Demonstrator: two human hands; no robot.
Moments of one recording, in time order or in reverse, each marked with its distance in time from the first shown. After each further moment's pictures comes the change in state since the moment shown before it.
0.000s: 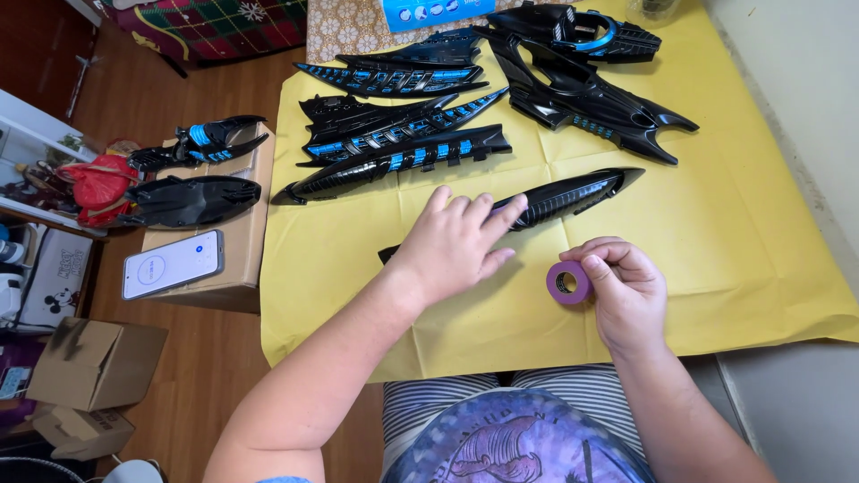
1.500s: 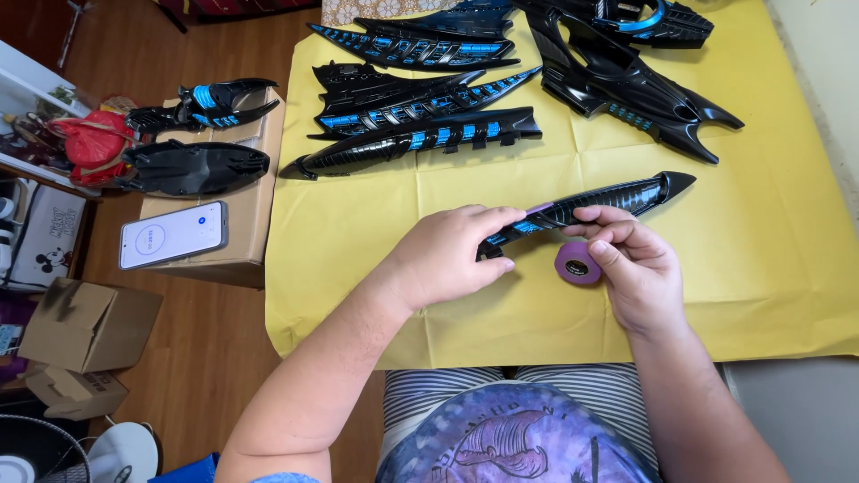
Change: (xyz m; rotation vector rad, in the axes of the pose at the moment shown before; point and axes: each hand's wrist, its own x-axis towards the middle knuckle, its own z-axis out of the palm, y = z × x) left_hand -0.005 -0.007 -0.078 -0.740 -0.406 -0.425; right_hand 0.024 0.011 0.008 0.041 -0.192 0.112
